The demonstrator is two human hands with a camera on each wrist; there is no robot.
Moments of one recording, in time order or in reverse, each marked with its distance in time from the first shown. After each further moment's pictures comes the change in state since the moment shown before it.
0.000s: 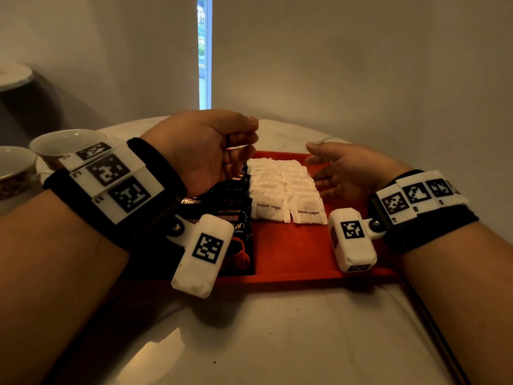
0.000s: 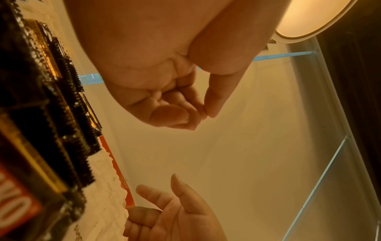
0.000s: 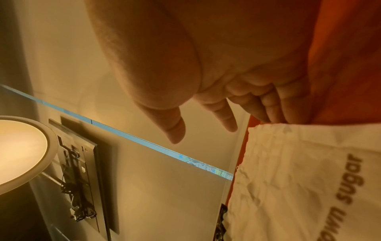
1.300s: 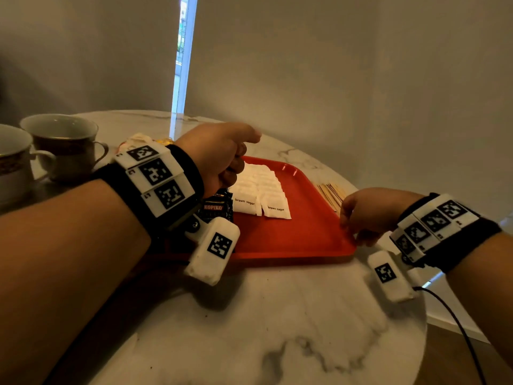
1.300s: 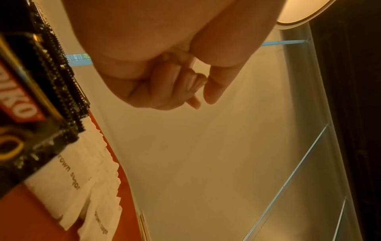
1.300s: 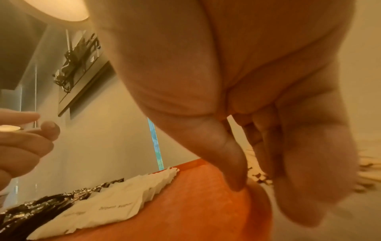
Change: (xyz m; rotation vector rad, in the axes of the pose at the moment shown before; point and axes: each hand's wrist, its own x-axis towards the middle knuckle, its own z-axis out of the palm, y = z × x) left_hand -0.012 -0.004 0.020 -0.027 0.018 -0.015; right_hand -0.079 0.024 -0.061 -1.046 0.141 0.286
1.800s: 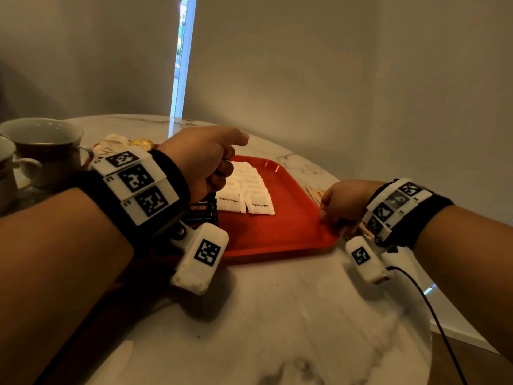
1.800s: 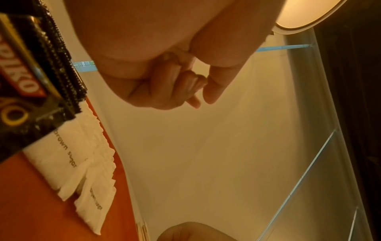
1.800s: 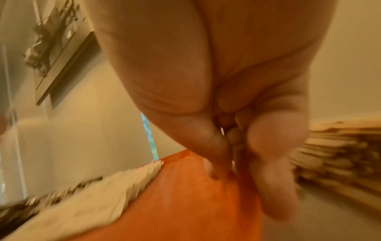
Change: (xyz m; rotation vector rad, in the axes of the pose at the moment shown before) left_hand 0.009 0.003 -0.010 -0.017 0.070 -0.024; right_hand 0.046 -0.028 -0.014 -0.141 0.003 -0.053
